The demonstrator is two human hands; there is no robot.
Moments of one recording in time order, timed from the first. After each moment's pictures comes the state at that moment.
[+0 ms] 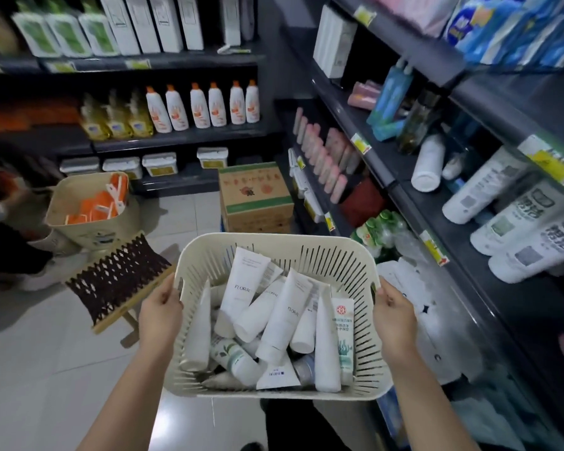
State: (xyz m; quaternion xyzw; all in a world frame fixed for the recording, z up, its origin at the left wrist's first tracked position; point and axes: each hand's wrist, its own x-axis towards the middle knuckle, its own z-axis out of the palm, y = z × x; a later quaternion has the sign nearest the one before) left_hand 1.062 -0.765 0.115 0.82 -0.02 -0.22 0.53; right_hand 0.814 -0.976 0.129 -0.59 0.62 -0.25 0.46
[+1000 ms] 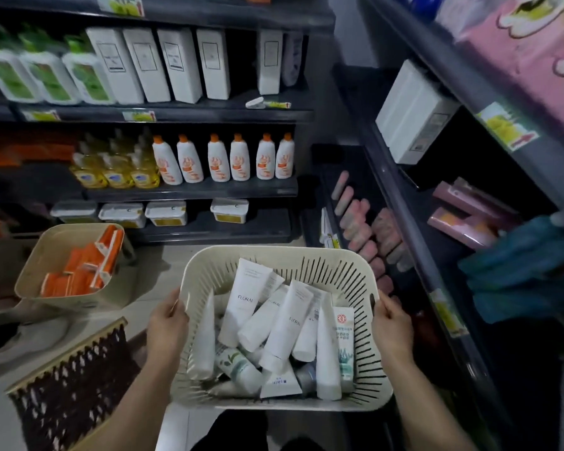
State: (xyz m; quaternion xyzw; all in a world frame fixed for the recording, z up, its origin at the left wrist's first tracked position) left_hand 1.382 -1.084 0.086 0.83 0.08 -0.21 0.52; right_hand 1.175 -1.333 0.093 -0.64 0.61 -0.17 0.43
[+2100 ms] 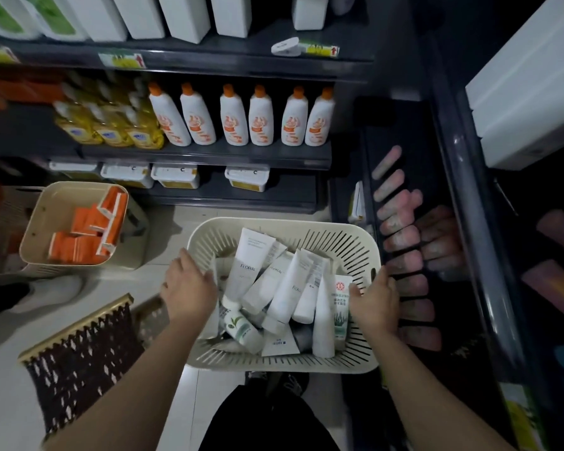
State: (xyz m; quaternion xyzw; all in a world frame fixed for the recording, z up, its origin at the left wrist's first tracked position) left_hand 1.510 -1.194 0.021 0.97 -0.03 -0.19 0.17; right_hand 1.339 -1.423 0.018 -0.78 0.57 0.06 0.27
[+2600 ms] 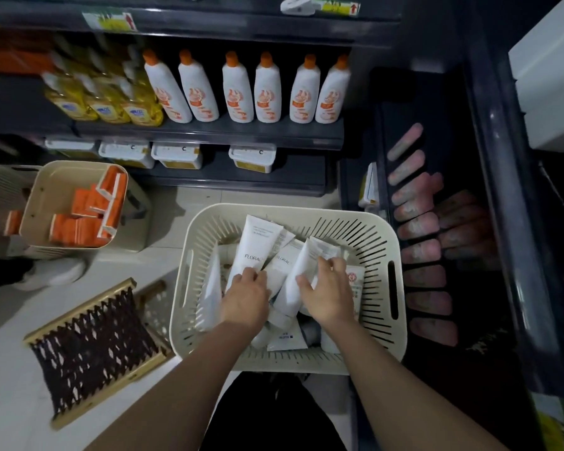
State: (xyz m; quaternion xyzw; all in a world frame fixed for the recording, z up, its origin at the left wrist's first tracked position) left_hand 1.465 -1.235 -0.022 0.91 -0.29 -0.31 0.02; right_hand 1.395 -1.368 -0.003 -0.84 0.42 0.16 0.30
